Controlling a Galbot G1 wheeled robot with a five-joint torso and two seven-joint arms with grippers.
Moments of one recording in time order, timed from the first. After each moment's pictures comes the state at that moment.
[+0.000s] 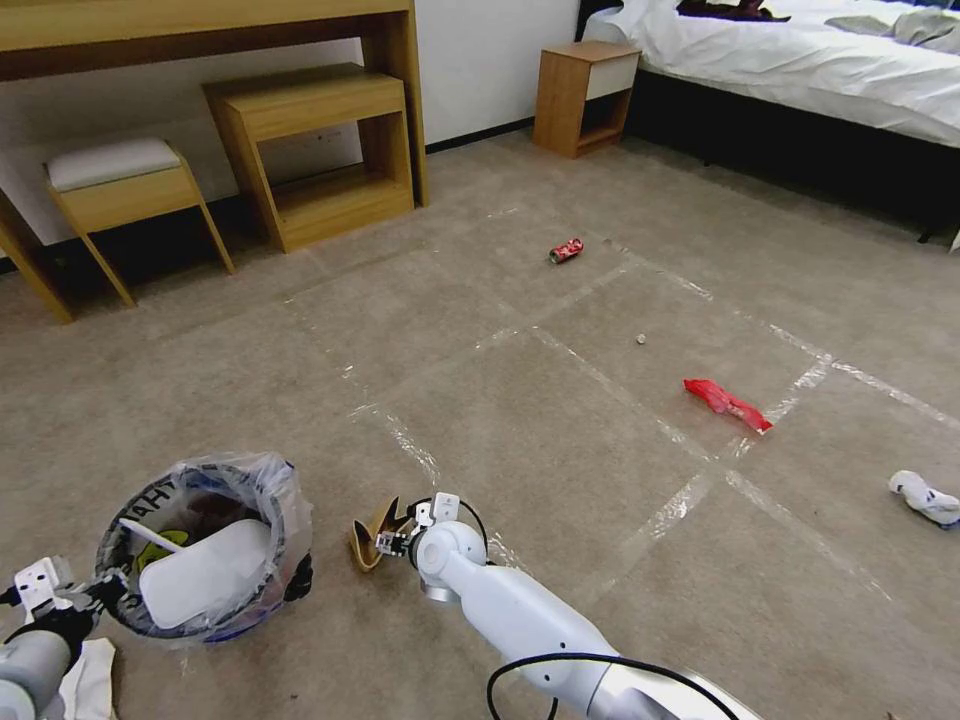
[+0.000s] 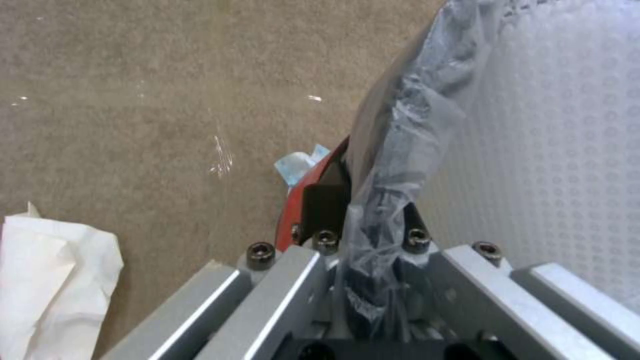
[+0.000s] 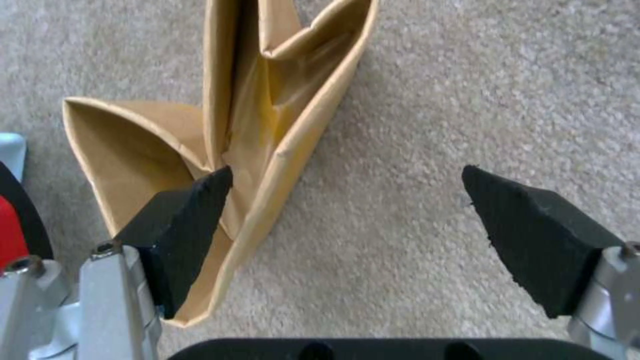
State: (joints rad) left arm 1.68 -1.17 -1.10 -1.96 -0.98 0.54 -0.17; right arm -0.67 1.61 -0.37 1.04 1.23 -0.40 0.59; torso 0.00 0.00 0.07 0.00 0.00
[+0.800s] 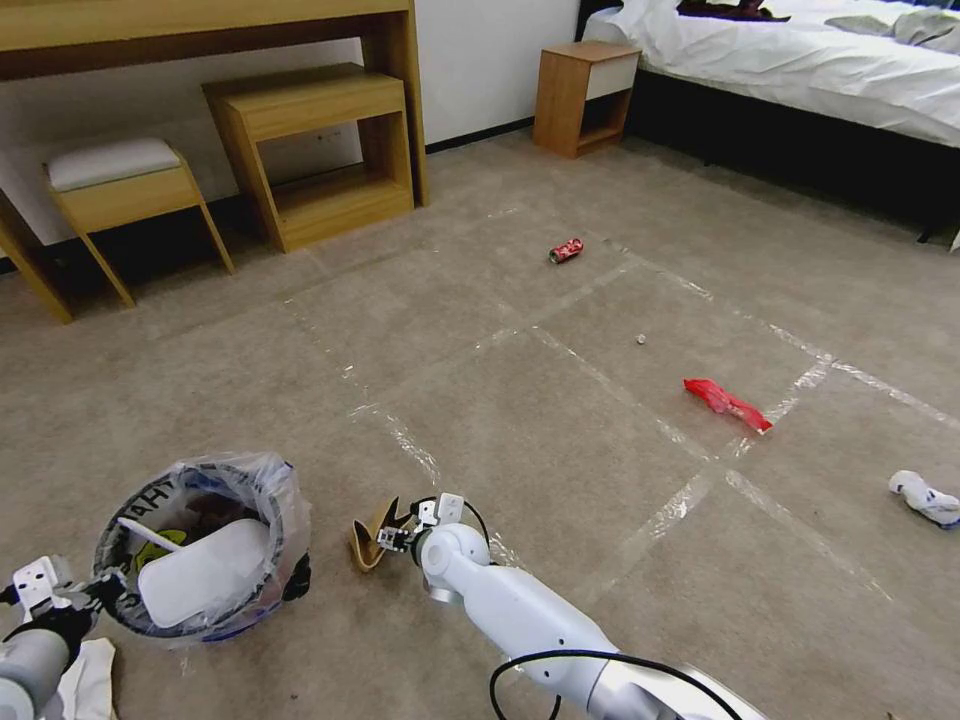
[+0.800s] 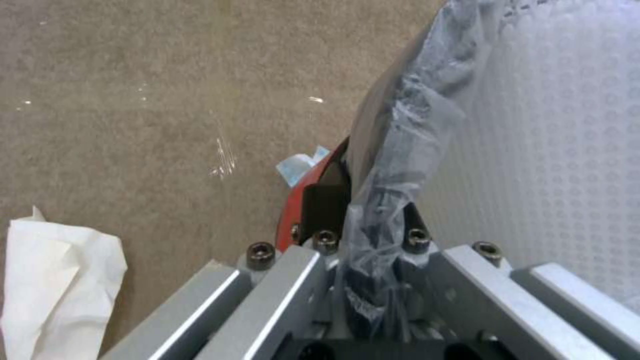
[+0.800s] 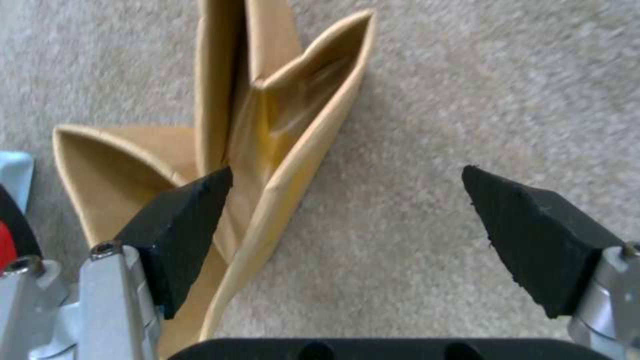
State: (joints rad) left arm 1.68 -1.16 -1.10 -1.96 -0.98 0.55 -0.17; right arm -0.66 1.61 -0.39 0.98 1.22 -0.33 0.50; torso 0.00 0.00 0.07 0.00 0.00
